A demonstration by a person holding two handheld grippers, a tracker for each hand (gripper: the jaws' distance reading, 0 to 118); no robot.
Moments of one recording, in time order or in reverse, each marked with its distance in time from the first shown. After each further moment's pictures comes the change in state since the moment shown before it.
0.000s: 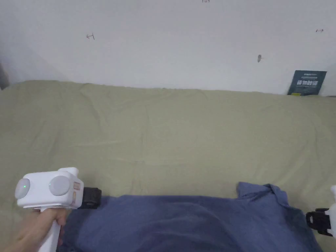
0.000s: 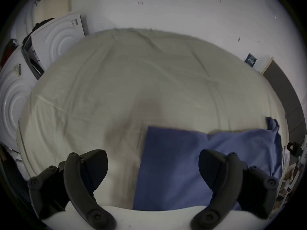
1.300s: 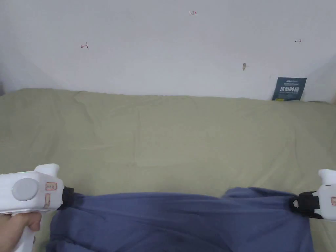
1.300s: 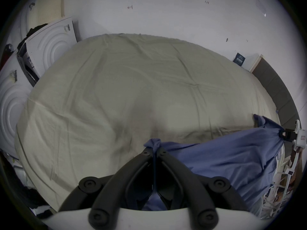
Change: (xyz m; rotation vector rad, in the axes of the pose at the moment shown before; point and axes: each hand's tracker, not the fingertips) left arm -0.011 -0.046 0.110 0.178 -0.144 0.024; right arm 0.010 -0.003 0.068 0.034 0.143 -0.061
